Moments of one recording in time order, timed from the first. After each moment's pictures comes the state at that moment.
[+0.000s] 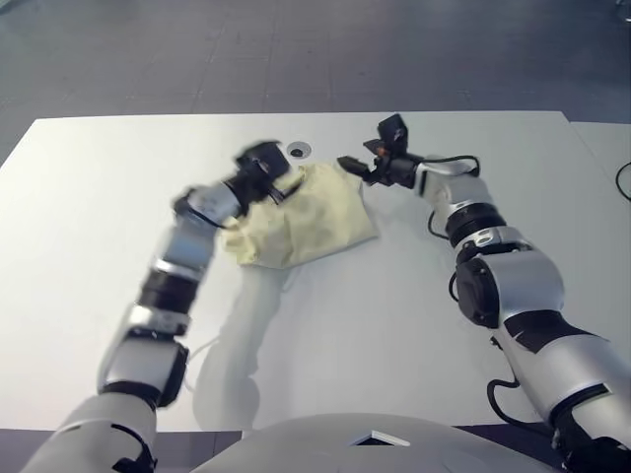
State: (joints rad) left arm -0.41 0.34 -0.30 0.12 0.22 0.14 -0.54; right arm -1.02 -0.15 -0.02 1.20 0.02 0.03 0.70
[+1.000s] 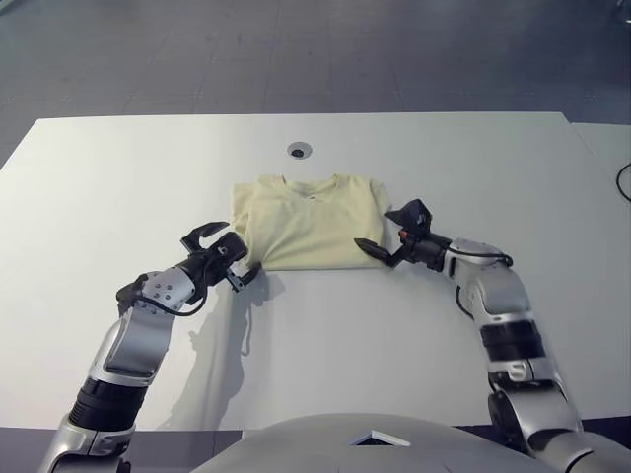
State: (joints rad) left arm 0.02 0.65 -0.08 -0.27 0.19 0.40 -0.64; right arm -0.19 -0.34 0.05 -0.08 0.16 0.59 0.77
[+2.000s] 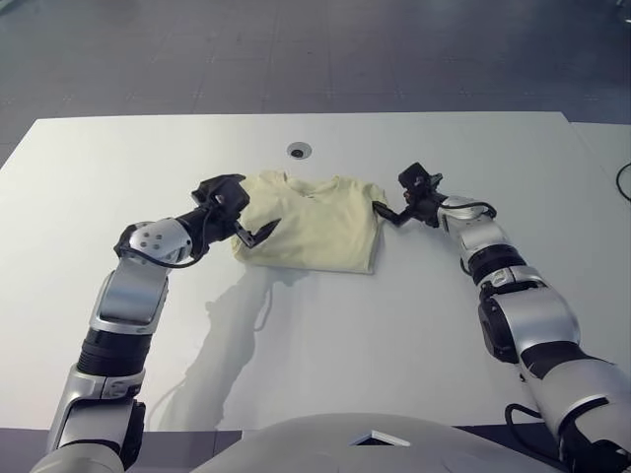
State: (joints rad) left arm -0.24 0.59 -0.04 -0.19 -0.04 0.39 -0.68; right arm -0.80 -0.35 0.14 1.11 -0.07 -0.09 0.63
